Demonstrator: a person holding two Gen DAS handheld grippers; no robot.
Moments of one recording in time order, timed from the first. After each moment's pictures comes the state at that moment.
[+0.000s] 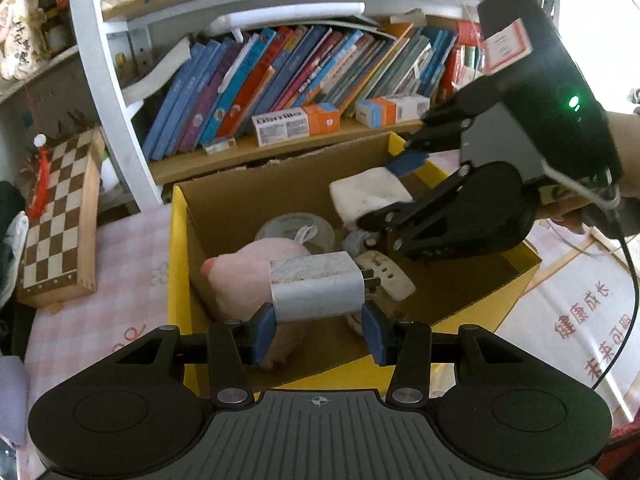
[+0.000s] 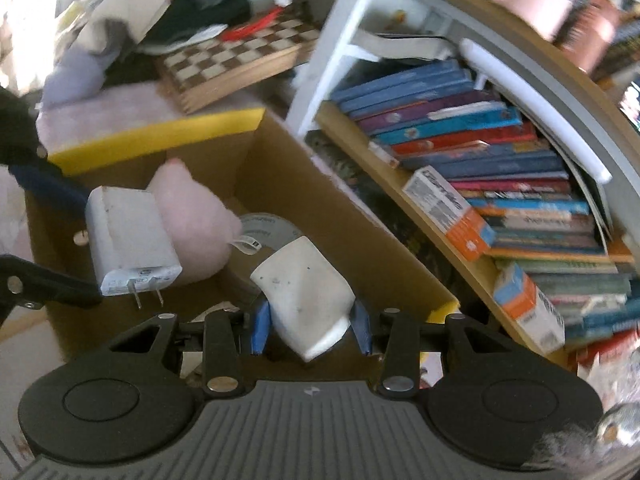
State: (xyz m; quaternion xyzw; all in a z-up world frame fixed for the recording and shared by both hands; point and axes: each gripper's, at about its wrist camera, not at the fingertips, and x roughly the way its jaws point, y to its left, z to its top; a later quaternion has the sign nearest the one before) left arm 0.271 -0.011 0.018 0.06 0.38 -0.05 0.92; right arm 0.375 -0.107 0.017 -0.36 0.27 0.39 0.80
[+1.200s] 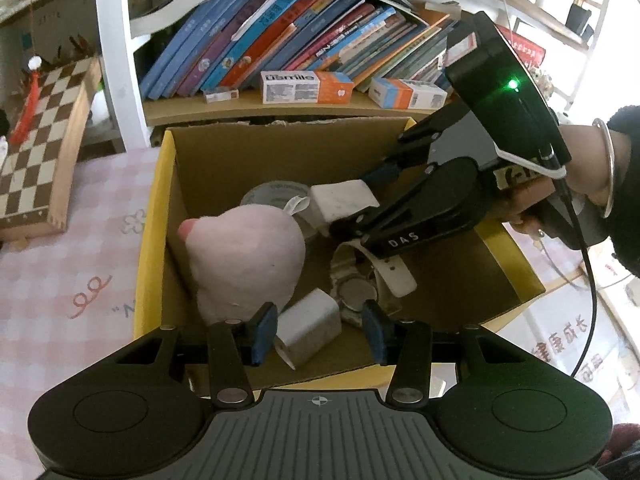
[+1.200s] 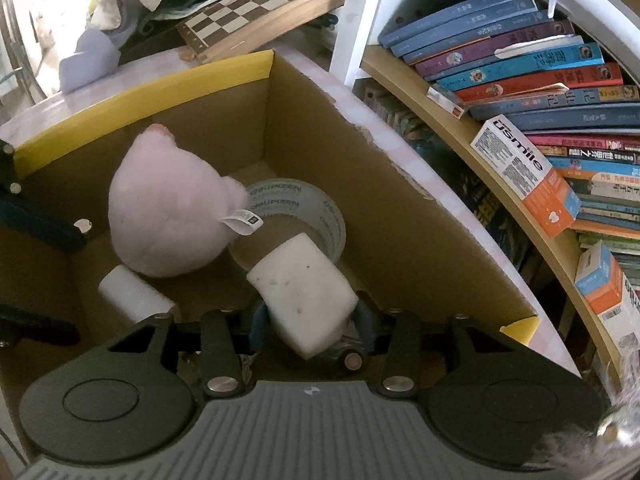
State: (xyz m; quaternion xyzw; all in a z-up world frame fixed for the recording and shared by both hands) left arm 0.289 0.001 0.008 -0.03 0.42 -0.05 0.91; right arm 0.438 -0.089 -0.013 -0.31 0.38 0.46 0.74
